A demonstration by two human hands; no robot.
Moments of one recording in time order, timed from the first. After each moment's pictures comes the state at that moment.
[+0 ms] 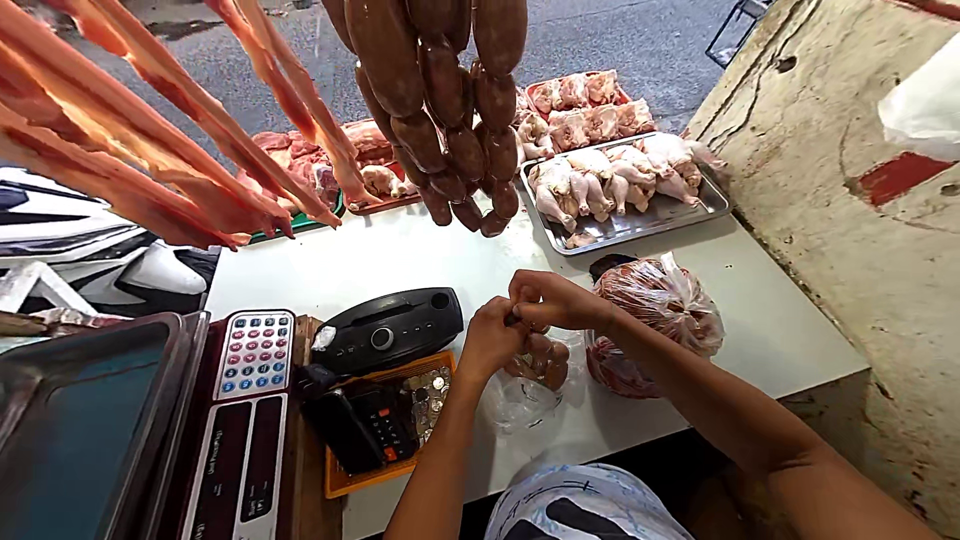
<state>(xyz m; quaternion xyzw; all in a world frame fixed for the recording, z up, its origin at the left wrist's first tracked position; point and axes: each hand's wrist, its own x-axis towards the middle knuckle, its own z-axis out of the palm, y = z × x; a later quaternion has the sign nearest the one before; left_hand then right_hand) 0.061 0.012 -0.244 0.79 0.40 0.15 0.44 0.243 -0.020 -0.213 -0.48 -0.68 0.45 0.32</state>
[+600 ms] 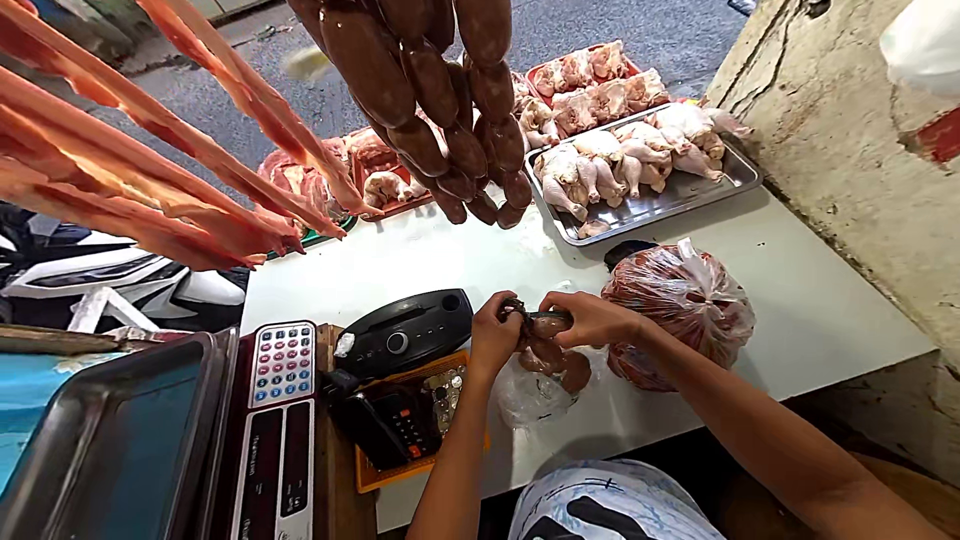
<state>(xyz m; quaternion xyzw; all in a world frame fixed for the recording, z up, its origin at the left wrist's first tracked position) 0.060 0.017 -0.269 0.69 0.46 0.24 0.50 0.272 -0.050 -0.258 -0.56 -0.64 0.49 0.18</state>
